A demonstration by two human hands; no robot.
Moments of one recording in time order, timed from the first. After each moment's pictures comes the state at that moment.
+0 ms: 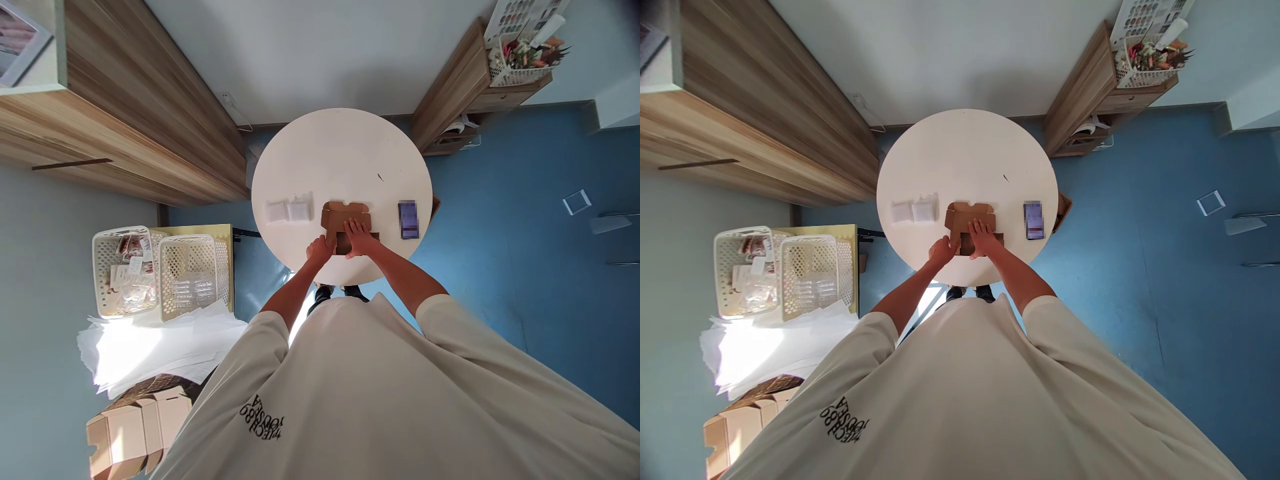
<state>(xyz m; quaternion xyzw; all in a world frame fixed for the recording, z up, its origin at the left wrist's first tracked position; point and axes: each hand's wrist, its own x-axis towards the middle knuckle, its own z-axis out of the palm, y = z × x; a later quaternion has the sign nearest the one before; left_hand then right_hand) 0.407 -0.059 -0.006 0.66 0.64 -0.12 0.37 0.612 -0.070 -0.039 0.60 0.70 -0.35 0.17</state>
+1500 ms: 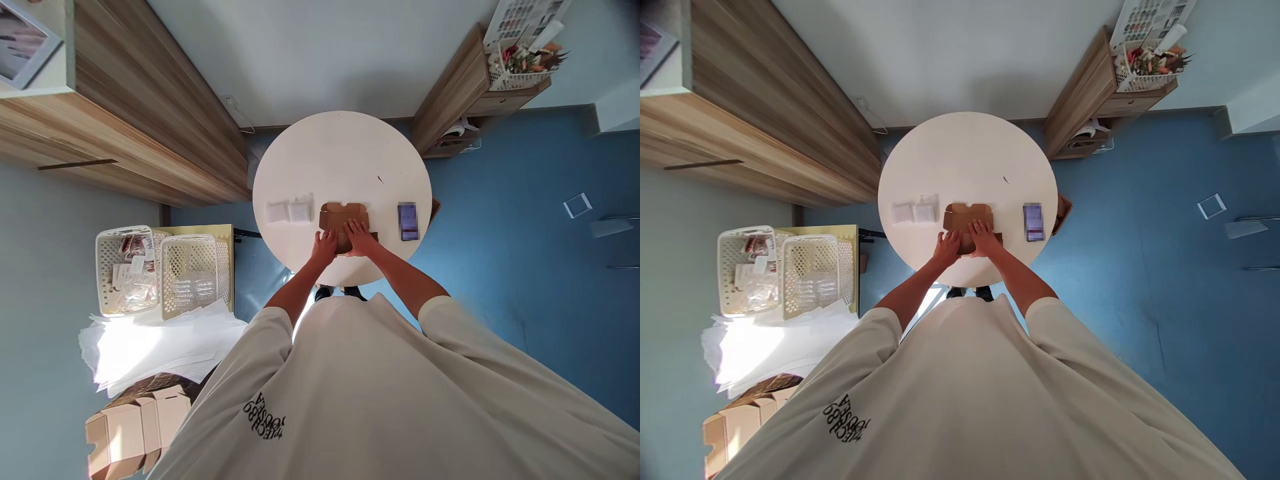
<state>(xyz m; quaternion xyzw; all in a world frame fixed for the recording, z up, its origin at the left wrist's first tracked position) 0.413 -0.066 -0.009 0.88 0.43 -0.12 0.18 0.614 -0.076 -0.033 0.59 0.74 -0.29 0.13</state>
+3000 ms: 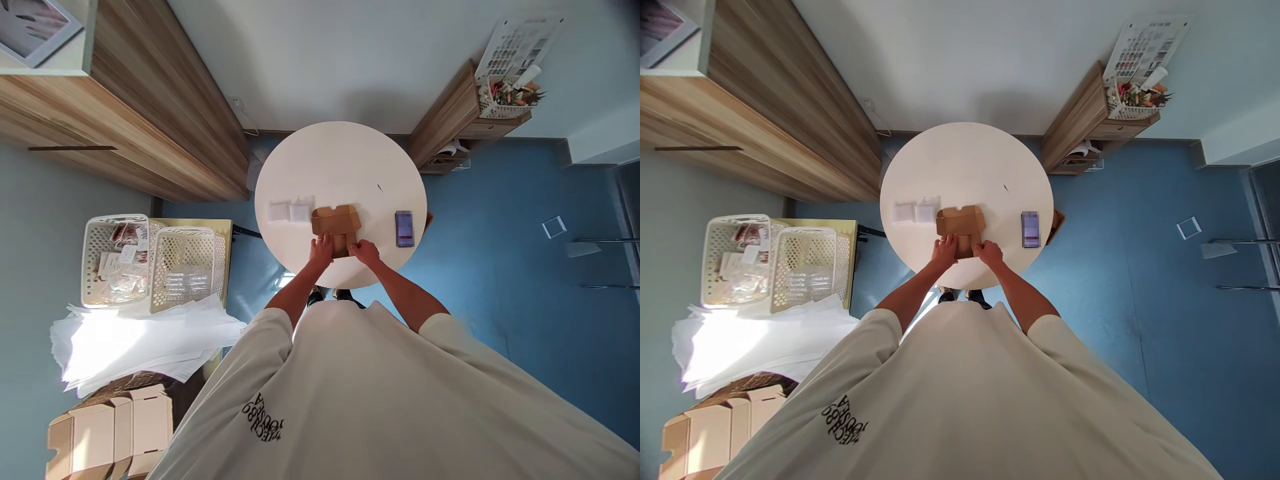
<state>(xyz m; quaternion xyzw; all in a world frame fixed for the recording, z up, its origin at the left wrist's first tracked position) 0.416 -0.072 0.004 0.84 0.48 -0.15 0.21 0.616 -0.111 -0.006 0.79 0.49 -0.36 0.03</state>
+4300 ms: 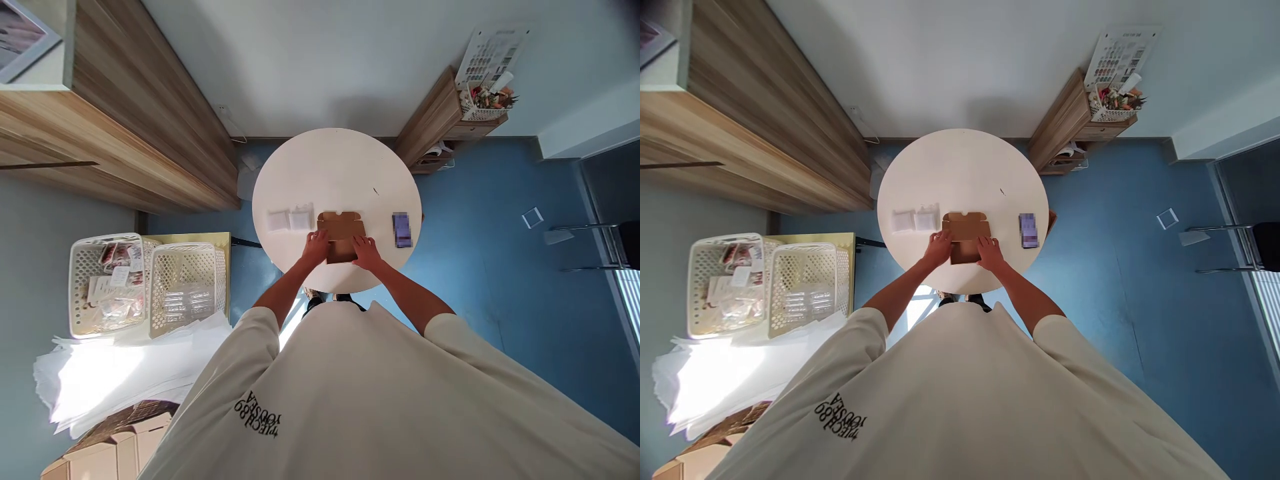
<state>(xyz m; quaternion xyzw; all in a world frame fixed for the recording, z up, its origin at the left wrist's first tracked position) 0.378 -0.024 0.004 0.87 0.44 -0.06 0.23 0.609 -0.107 -0.001 0.66 0.71 -0.23 0.10</state>
